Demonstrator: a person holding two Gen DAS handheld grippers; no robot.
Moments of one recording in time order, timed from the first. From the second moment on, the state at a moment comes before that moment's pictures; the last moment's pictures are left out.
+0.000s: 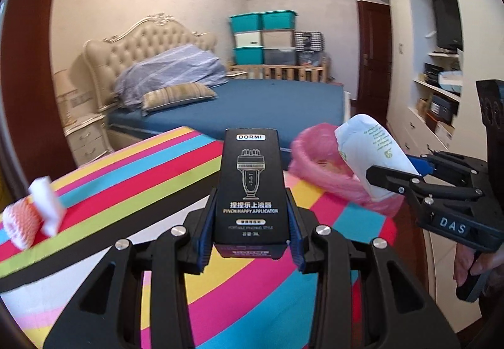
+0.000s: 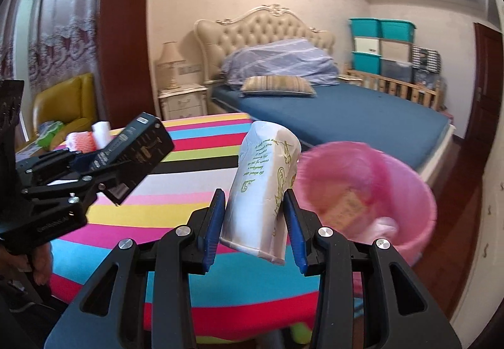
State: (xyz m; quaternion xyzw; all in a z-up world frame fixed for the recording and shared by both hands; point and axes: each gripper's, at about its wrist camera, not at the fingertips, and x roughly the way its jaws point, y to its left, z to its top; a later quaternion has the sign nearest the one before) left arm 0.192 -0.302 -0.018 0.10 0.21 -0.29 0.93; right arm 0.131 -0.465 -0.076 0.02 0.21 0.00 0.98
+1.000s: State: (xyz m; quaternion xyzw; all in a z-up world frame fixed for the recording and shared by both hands) left arm 0.293 -0.499 -0.020 0.04 0.24 -0.40 0.88; right arm 0.201 -0.654 -0.076 0.09 0.22 -0.06 0.97
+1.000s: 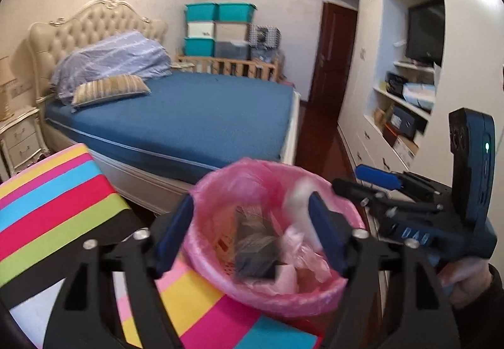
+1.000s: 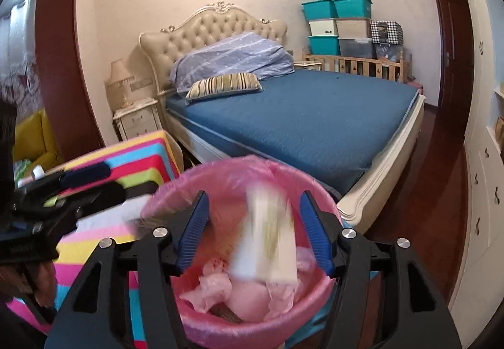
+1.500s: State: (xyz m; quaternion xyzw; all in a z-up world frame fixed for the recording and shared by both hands) left arm 0.273 -0.353 -0.030 0.08 0.21 -0.28 0.93; right arm 0.193 -0.591 -0.057 0.08 0.21 -0.04 0.97
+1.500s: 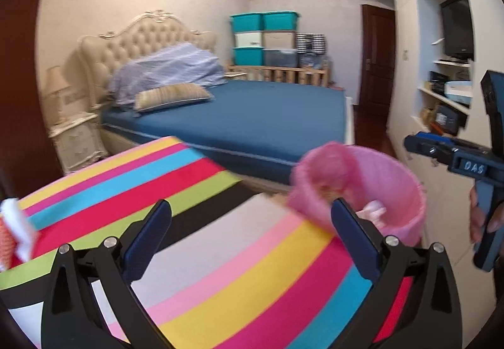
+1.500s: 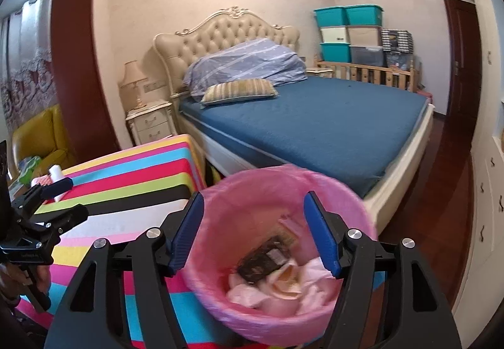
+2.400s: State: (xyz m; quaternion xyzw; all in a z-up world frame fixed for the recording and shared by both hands) left arm 0.298 0.034 -0.051 -0.03 0.30 0.07 0.95; right arm 0.292 -0.249 -0.094 -0.01 0.29 0.18 0.94
